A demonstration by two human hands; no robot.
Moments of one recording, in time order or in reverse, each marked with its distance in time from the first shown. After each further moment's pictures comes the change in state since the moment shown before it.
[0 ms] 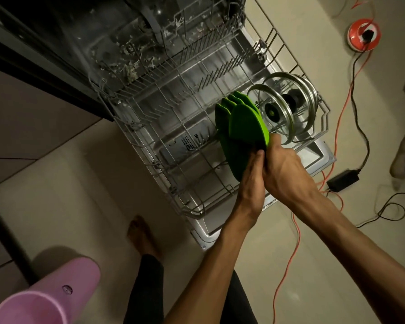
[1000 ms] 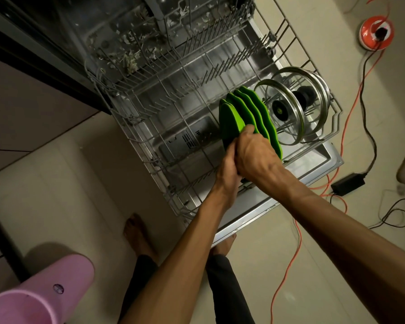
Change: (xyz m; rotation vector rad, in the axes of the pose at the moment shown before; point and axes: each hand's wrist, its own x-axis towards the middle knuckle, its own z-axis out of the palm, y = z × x) left_hand 0.043 0.003 -0.052 -0.142 -0.062 -0.015; right_hand 0.058 -0.018 0.050 -0.206 -0.076 -0.056
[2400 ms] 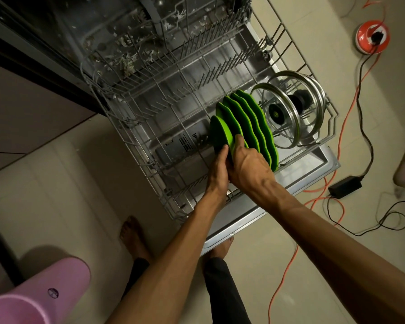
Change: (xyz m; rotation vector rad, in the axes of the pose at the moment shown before) left_hand 0.009 -0.001 -0.007 0.117 0.187 -0.128; right_hand 0.002 0.014 0.034 0.078 0.027 0.046
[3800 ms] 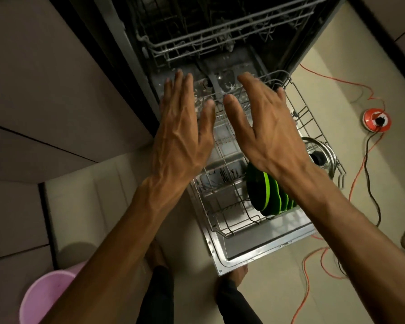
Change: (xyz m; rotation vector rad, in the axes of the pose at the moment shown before) left_hand -0.230 0.222 -0.091 1.025 0.596 0.978; right_hand -0.083 -0.198 -0.194 0.171 0.395 -0.526
